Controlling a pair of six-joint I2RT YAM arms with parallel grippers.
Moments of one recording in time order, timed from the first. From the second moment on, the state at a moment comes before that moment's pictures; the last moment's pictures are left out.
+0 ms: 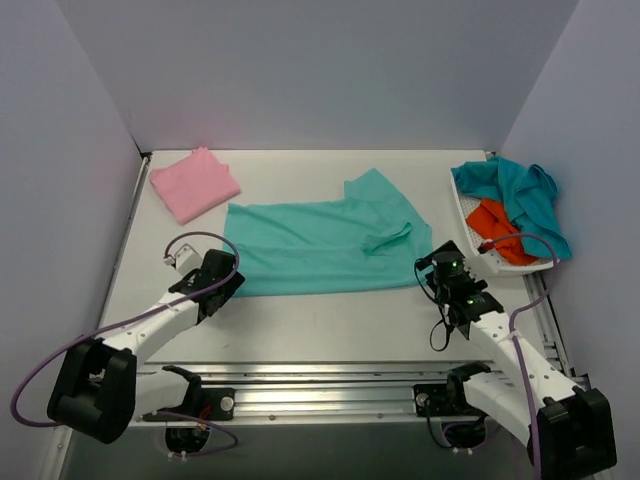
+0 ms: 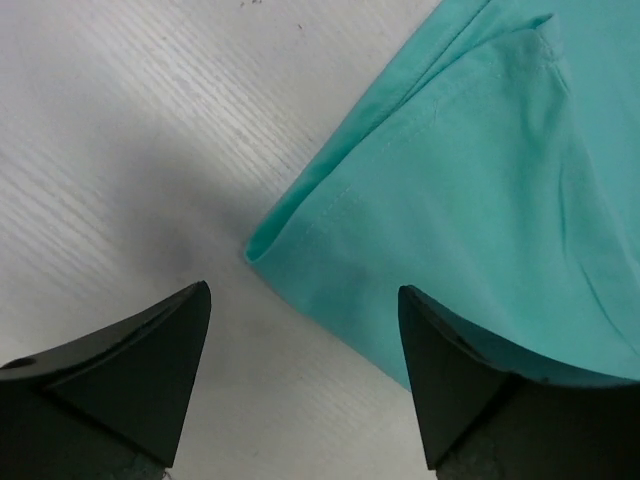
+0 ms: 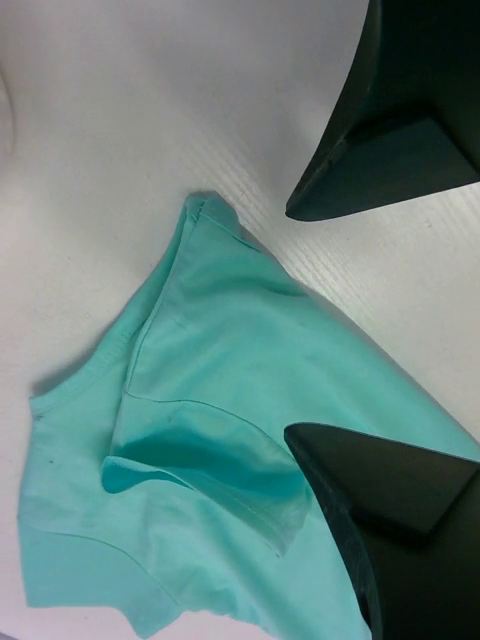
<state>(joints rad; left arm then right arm) -0.39 1.23 0.56 -0.32 -0.48 -1.12 0.29 0.95 0.44 -0.24 0.51 1.05</state>
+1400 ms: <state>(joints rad) -0.14 1.80 1.23 -0.04 -0.26 -0.77 0.15 2.47 1.96 -0.06 0.29 0.58</state>
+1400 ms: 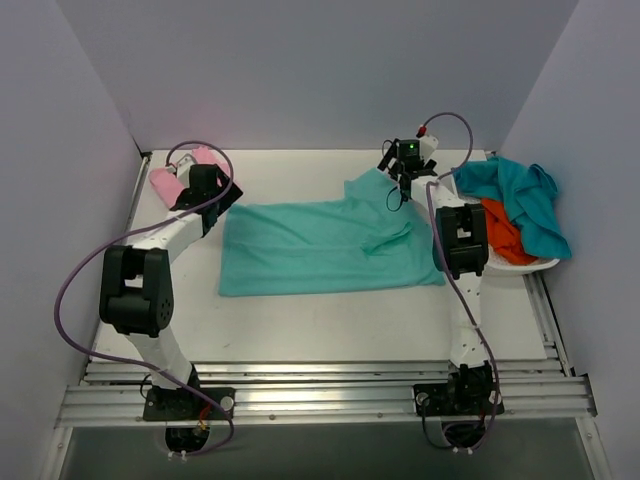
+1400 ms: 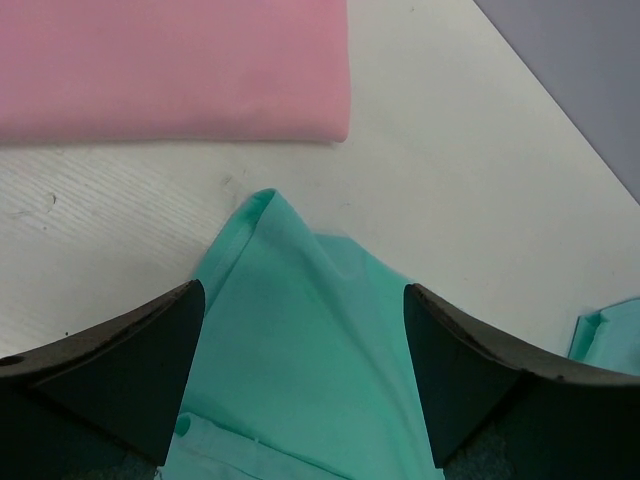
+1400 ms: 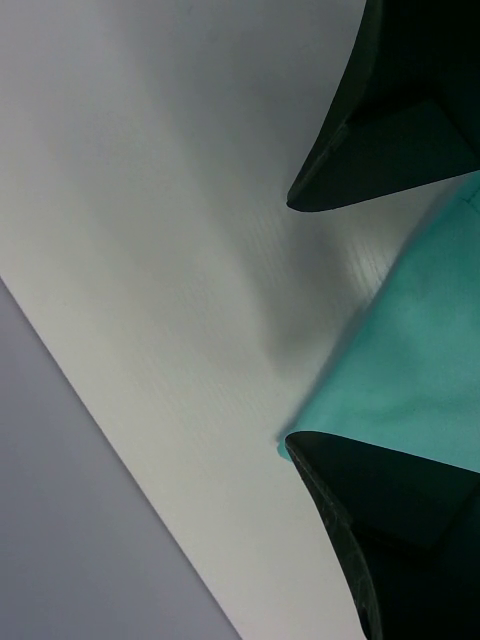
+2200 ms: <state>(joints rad) -0.14 1.80 1.23 0.00 -0.23 -0.77 0.22 2.58 2.09 0.00 0.13 0.62</state>
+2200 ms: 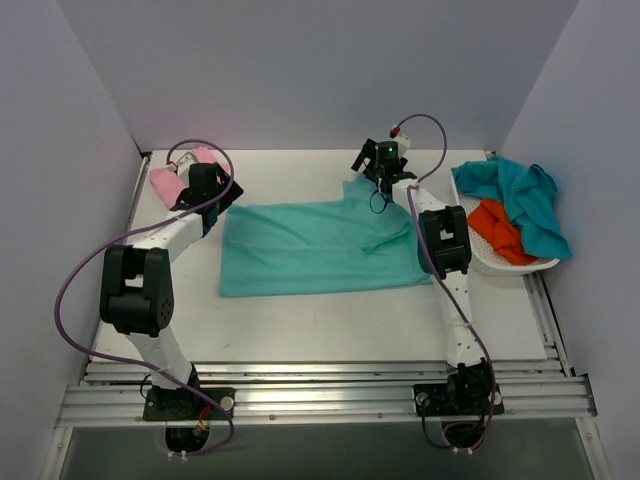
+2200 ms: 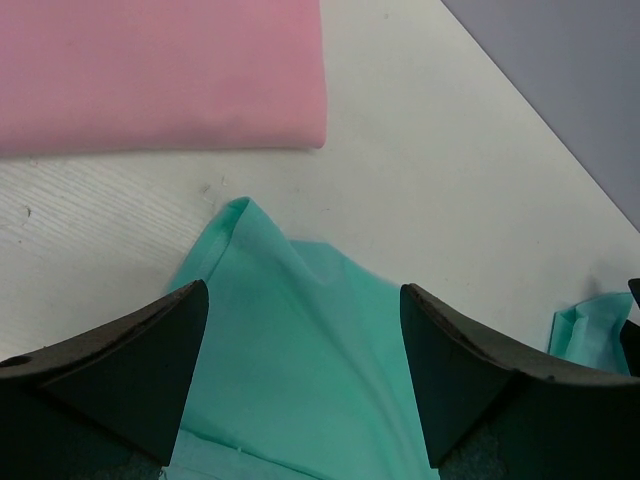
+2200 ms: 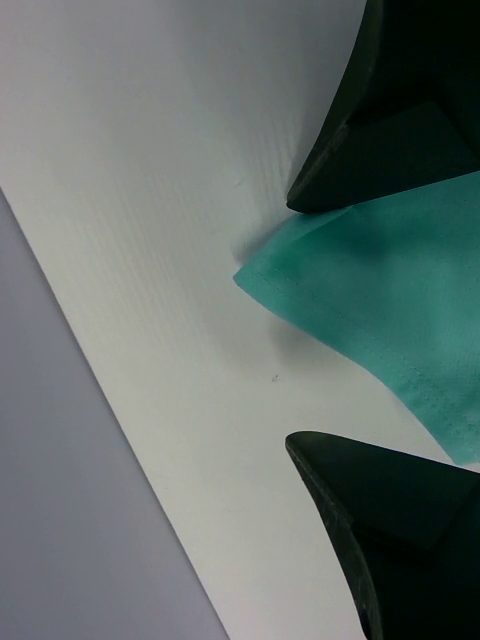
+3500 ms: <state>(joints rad) -0.12 1.97 1.28 -0.03 -0.30 -0.76 0.17 2.56 1.96 0.11 0.06 0.64</state>
